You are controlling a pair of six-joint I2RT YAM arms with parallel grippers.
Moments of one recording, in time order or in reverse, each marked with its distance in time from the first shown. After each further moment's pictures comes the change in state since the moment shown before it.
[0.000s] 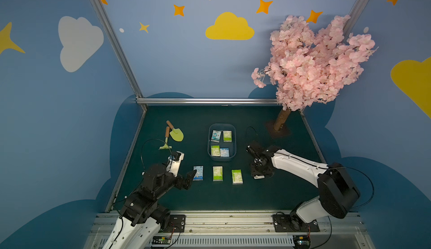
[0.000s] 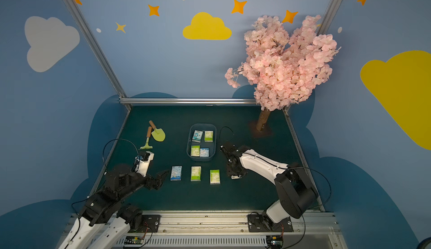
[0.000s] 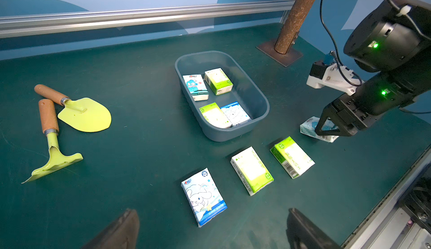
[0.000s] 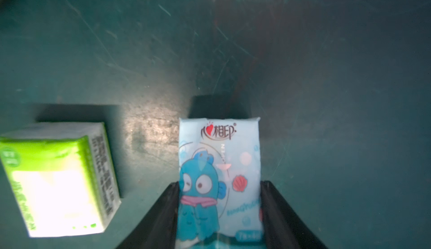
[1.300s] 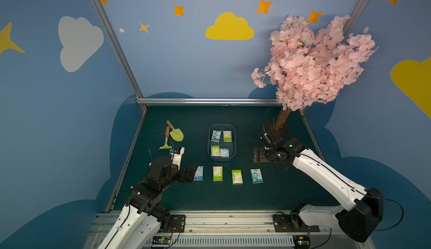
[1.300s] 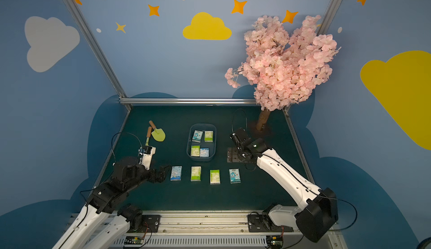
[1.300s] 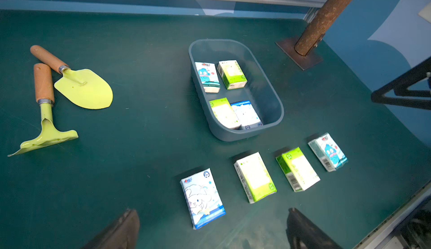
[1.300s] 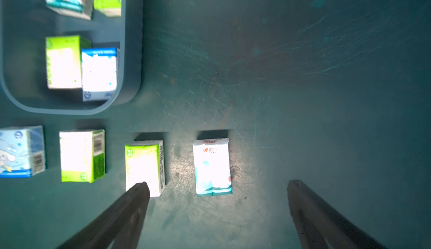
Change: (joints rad) left arm 0.000 0.205 0.061 0.053 -0.047 -0.163; right arm -0.087 -0.272 0.194 -0.138 0.077 -0.027
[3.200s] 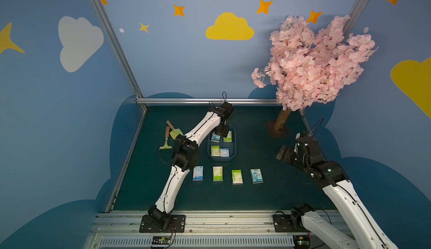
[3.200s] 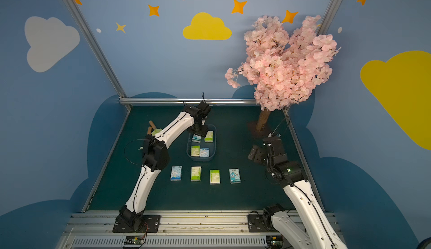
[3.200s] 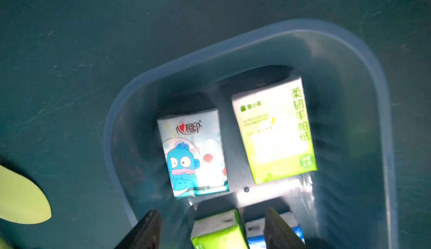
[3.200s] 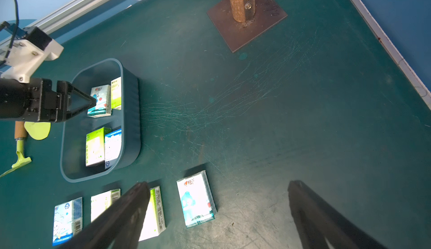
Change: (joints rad) left arm -0.118 1.874 1.762 -0.655 -0.225 0.029; right arm -0.296 -0.410 -0.185 0.107 -0.032 0.012
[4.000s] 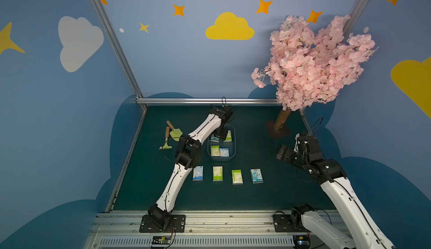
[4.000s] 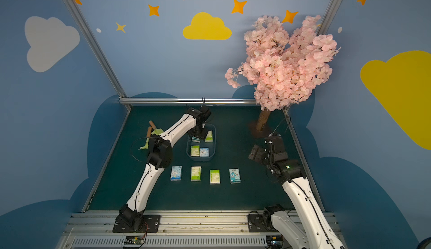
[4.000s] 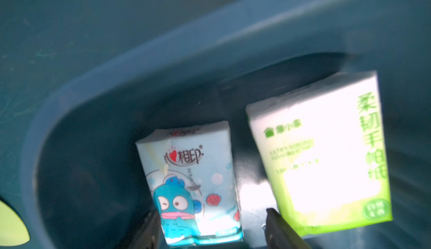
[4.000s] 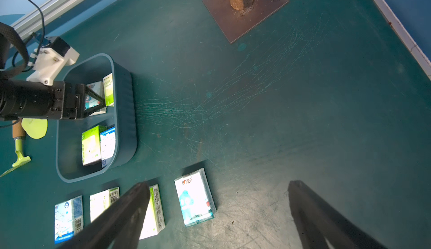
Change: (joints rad) left arm 0.016 0.114 0.055 -0.003 -0.006 0.010; right arm -0.062 0.032 -0.019 0.015 -0.074 -0.019
